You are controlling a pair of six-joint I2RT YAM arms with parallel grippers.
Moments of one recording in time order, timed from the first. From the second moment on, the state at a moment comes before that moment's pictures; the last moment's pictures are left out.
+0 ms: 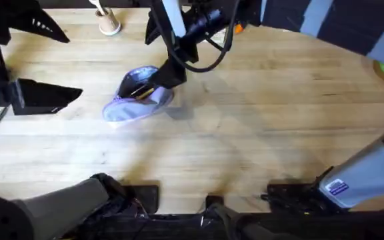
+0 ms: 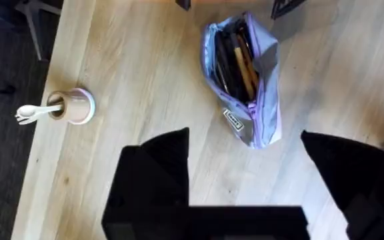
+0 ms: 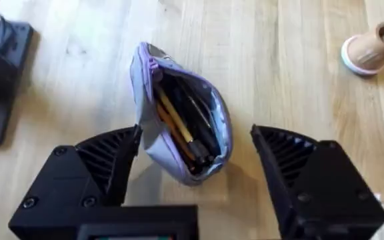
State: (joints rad) left arm 0.63 1.36 1.56 -1.69 0.68 1.94; right arm 0.64 1.86 1.60 -0.60 -0.71 -0.80
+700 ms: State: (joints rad) left arm 0.75 1.56 1.37 -1.68 0.69 2.06; right arm 0.65 1.85 1.60 -0.62 -0.68 -0.09
